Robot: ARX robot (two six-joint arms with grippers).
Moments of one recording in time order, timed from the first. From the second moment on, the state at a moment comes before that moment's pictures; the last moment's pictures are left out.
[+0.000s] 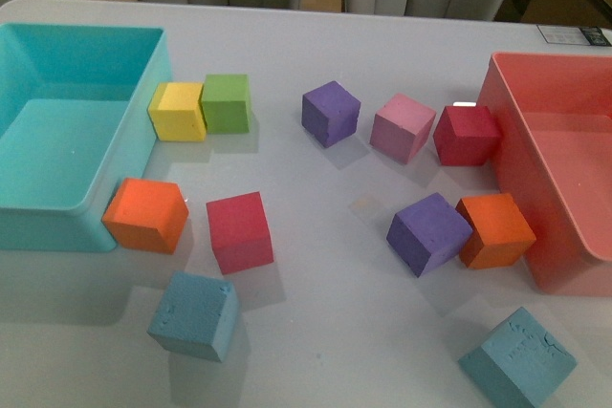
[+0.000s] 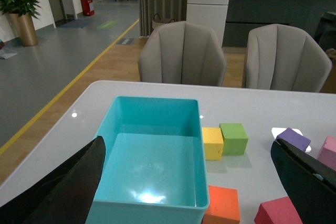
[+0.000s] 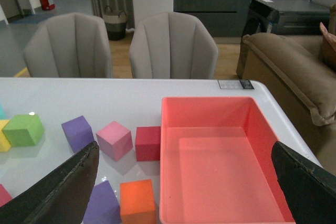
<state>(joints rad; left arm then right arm) 0.00 0.01 0.01 0.00 0.00 -0.01 0.00 0.00 0.02 0.00 0.00 -0.01</state>
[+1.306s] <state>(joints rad) 0.00 0.01 0.01 0.00 0.00 -0.01 0.02 1.16 0.19 0.22 -0.15 -0.33</state>
